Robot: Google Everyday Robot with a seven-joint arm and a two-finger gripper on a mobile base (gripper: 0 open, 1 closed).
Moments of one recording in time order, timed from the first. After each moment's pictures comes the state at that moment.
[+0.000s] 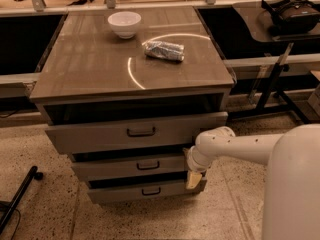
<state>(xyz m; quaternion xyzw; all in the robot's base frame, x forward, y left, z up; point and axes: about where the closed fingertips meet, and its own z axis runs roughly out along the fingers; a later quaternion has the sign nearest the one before) 0.581 -0.124 0.418 -0.72 0.68 0.03 0.15</state>
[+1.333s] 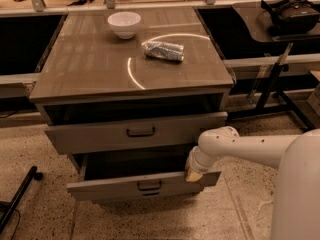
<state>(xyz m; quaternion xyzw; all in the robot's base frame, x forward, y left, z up) 0.573 -0.123 0.434 -0.71 0.68 0.05 0.15</state>
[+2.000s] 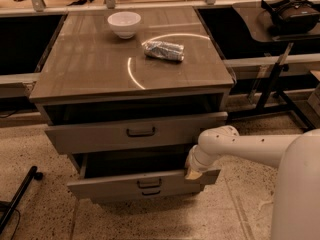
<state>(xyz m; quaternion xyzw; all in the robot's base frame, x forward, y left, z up) 0.573 -0.123 0.434 -0.71 0.68 0.05 0.15</state>
